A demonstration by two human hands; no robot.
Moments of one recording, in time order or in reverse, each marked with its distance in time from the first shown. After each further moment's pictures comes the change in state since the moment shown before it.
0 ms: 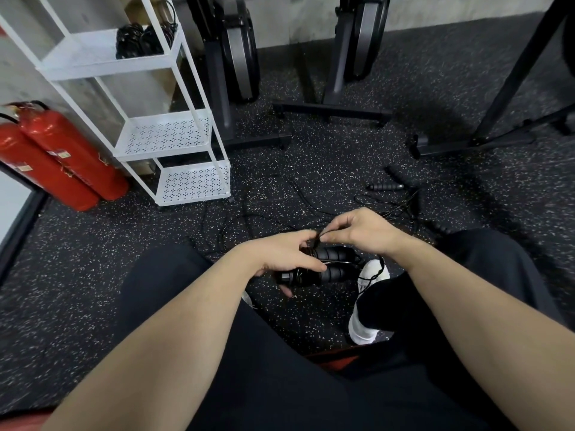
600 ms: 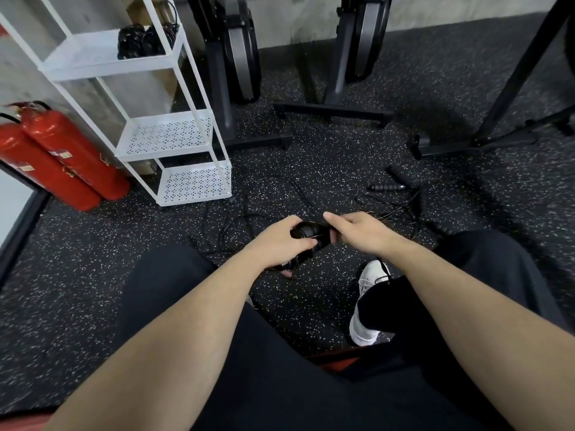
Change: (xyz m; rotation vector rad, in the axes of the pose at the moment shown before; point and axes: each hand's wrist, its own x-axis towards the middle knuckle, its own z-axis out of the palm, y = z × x) left_hand 0.018 -0.011 -0.005 -0.035 0.348 0.041; right_hand -0.003 -0.007 0.006 -0.125 0.054 0.125
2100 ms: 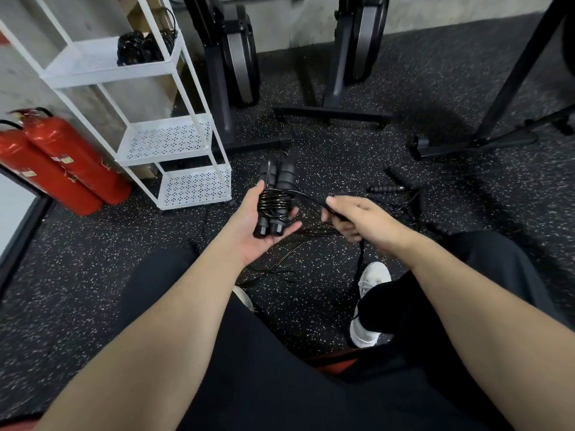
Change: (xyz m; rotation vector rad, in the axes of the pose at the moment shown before) left_hand -0.011 0.014 -0.031 -1.212 0.030 -0.014; right_hand -0.004 -0.004 -0.017 0.434 -0.157 -0.264
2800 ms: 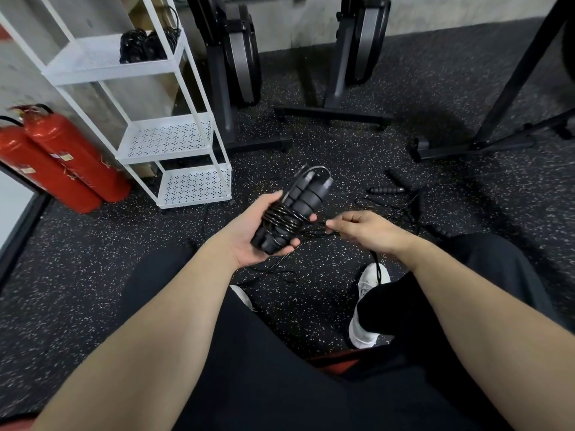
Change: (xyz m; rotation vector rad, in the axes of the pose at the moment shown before) left_hand -0.010 0.005 -0.010 0.264 -0.341 -0.189; right_hand 0.003 0.021 -0.008 -0.202 0.052 0.172
